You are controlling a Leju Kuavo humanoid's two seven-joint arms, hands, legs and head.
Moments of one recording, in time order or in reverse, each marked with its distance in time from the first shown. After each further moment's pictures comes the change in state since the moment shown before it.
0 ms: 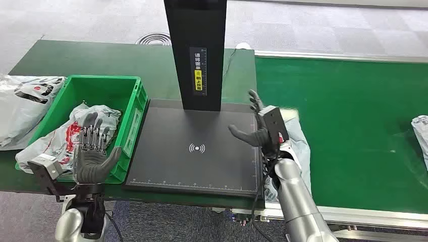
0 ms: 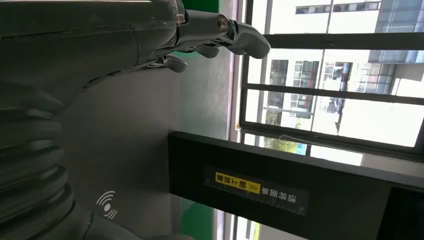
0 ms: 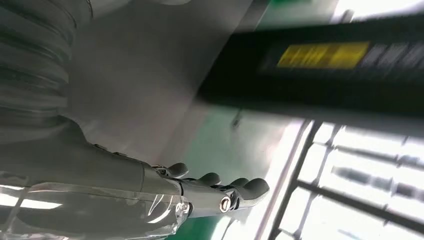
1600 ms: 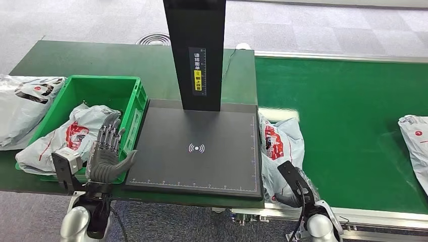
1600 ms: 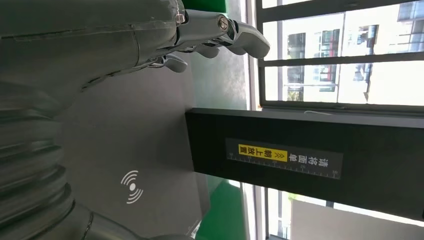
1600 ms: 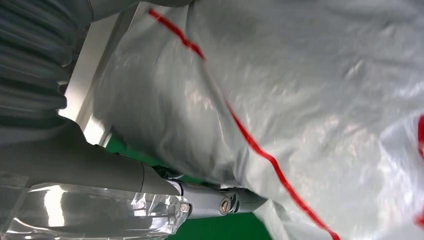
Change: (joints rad) left arm -0.012 0.026 -0.062 0.016 -0.063 -0.036 0.060; right arm 0.353 -0.043 -0.240 -0.146 0.448 0.170 0.437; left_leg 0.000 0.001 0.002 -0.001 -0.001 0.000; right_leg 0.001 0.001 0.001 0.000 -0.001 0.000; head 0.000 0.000
